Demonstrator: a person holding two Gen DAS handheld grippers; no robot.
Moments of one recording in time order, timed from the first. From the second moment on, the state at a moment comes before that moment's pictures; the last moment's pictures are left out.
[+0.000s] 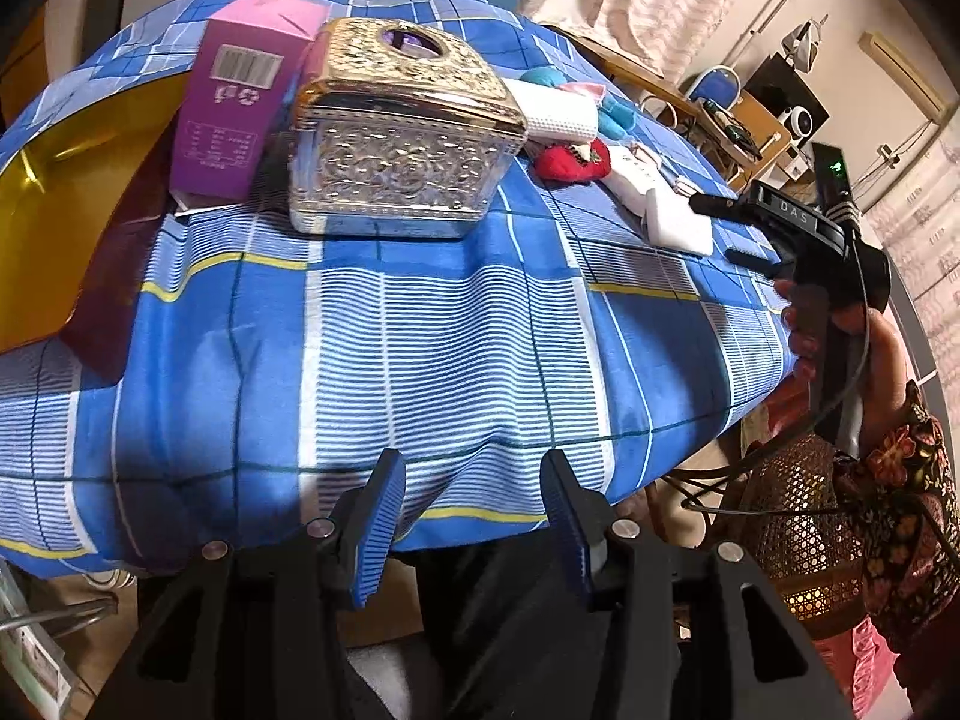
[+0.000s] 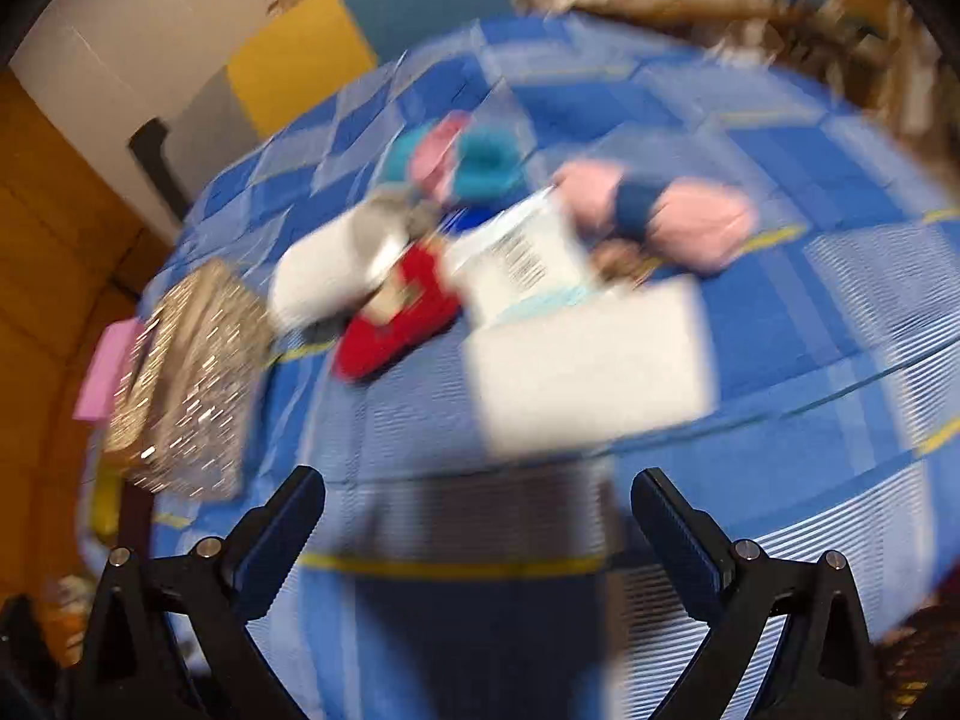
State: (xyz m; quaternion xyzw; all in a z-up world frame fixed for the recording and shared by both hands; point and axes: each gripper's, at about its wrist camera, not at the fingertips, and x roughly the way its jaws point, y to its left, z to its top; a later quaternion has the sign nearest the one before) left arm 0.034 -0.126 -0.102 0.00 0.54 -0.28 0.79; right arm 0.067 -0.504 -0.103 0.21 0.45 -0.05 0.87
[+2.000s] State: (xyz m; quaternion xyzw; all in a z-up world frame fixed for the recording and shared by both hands) left arm 0.148 -0.339 -0.135 0.17 0.45 -0.29 0.82; right arm 0.076 -0.569 -0.104 0.27 0.45 -0.10 0.84
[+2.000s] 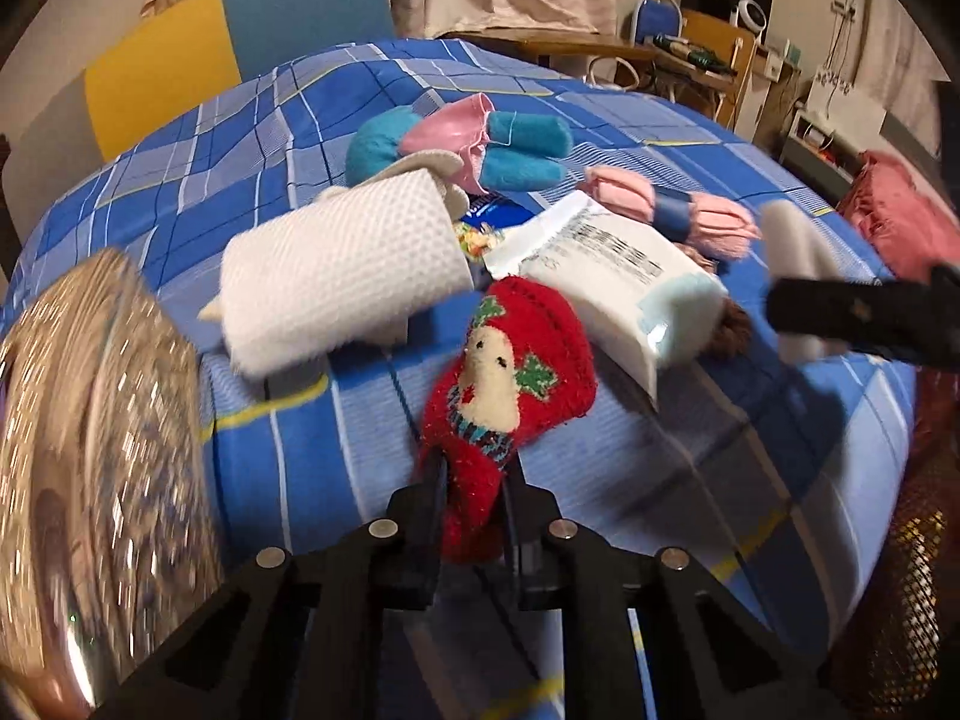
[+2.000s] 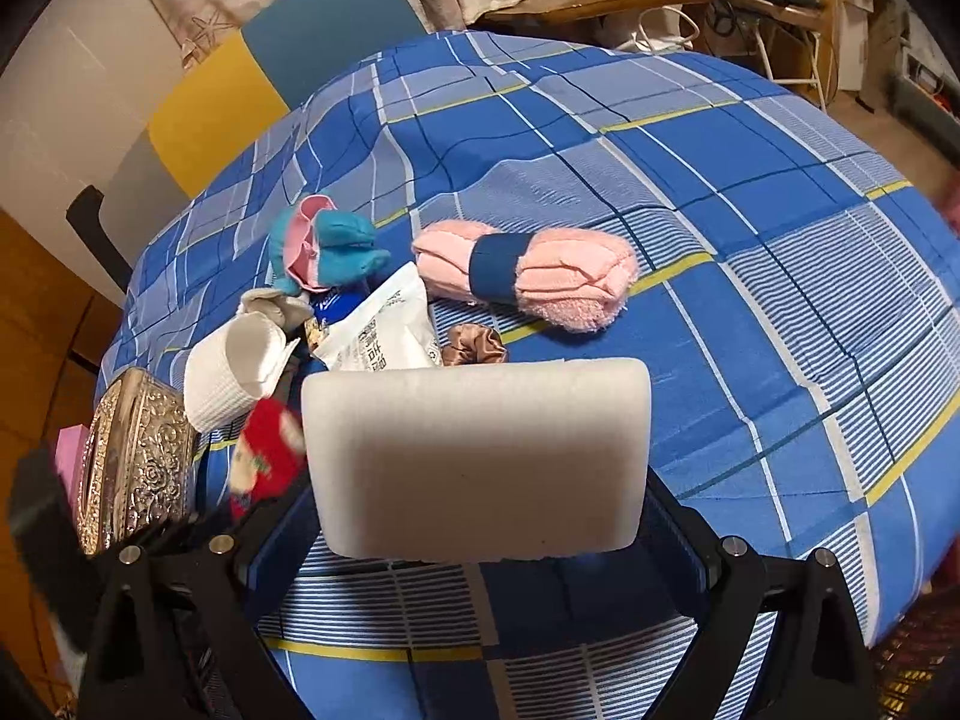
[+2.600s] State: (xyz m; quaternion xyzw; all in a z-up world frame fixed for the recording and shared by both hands) left arm 0.090 -0.224 -0.080 0.07 0.42 -0.31 0.85; right arm 0.076 -0.541 -0.115 0.23 0.47 -0.09 0.85
